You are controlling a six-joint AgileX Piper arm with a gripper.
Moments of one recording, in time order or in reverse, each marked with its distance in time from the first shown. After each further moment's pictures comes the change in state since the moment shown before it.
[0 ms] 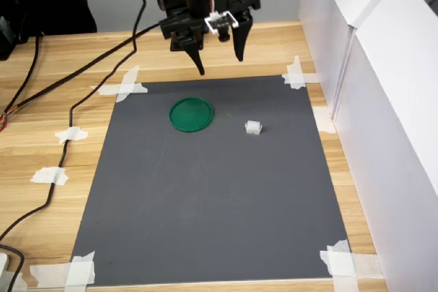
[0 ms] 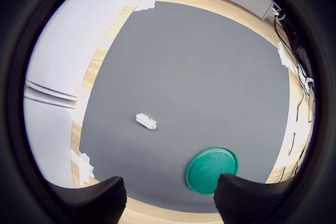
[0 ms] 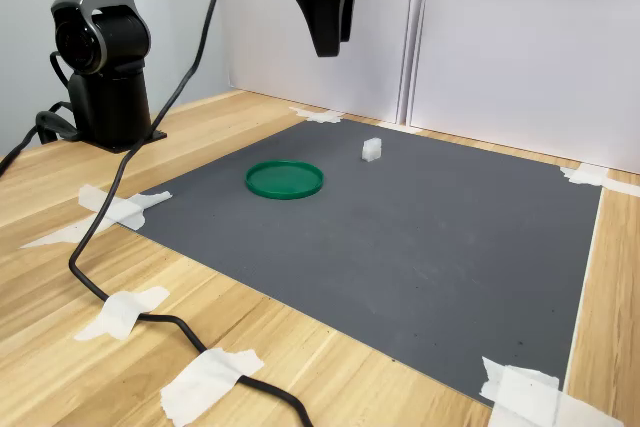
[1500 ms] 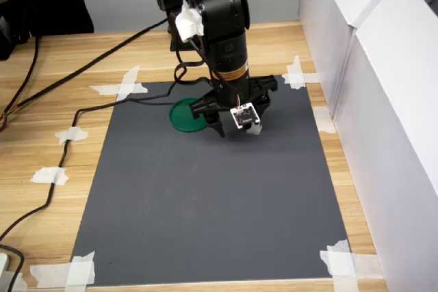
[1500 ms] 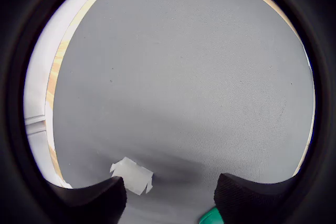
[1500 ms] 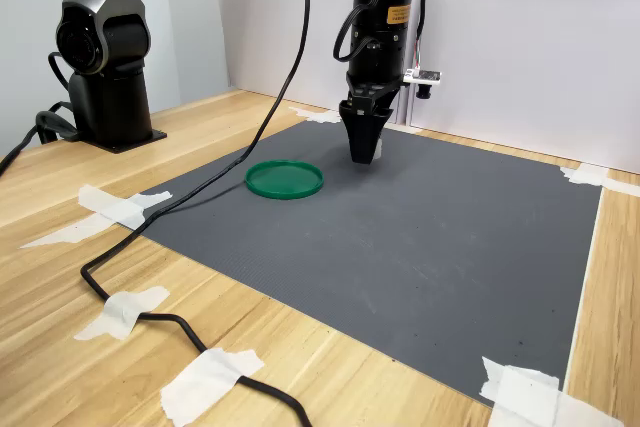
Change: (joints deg) arm 0.2 19.5 -0.3 3.0 -11.8 -0.7
